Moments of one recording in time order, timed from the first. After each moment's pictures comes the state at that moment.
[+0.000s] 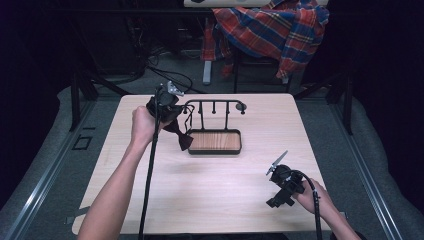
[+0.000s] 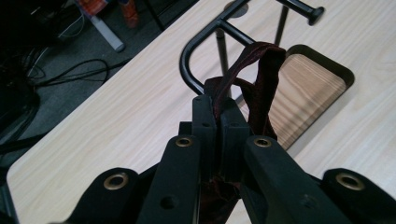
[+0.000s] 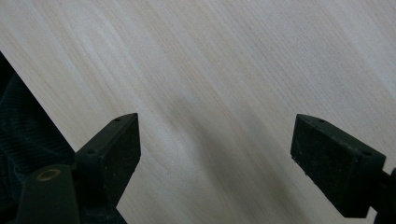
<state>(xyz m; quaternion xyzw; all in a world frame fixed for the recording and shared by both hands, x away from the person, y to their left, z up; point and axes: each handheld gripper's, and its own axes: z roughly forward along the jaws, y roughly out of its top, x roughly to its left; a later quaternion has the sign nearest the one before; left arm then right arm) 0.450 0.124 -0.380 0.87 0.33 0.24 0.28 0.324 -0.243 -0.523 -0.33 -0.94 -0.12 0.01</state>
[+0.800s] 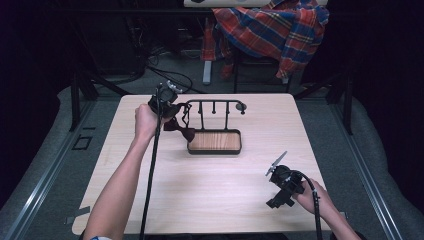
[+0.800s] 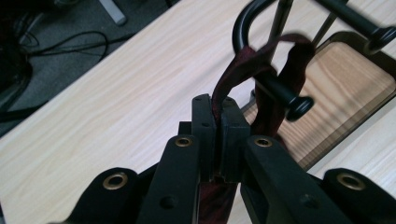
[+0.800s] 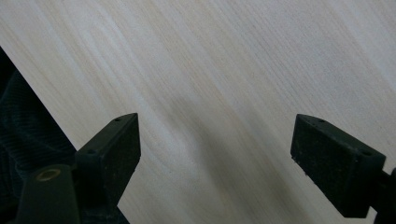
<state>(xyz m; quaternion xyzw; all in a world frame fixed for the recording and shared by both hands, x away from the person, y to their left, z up) 0.490 0.133 -0.412 0.86 0.38 0.21 0.26 0.324 -0.242 -0.524 -0.33 -0.94 -0.11 0.02</state>
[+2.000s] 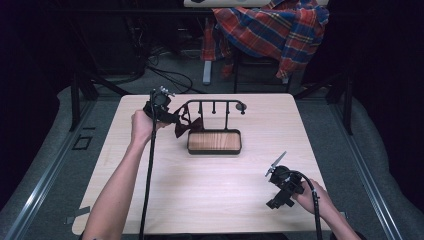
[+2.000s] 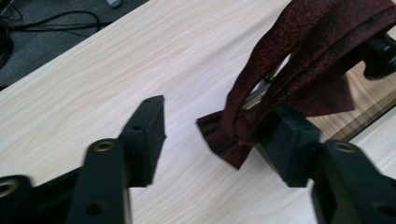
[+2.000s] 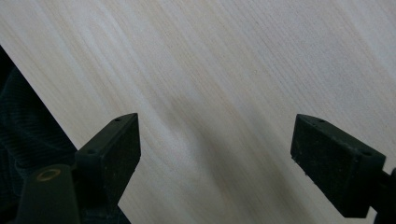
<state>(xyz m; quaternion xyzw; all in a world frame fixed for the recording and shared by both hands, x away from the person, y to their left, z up) 0.496 0.154 -0.434 0.85 0.42 0.18 0.27 0.323 -0.241 -0.526 -0.33 -0.94 -0.11 0.02</state>
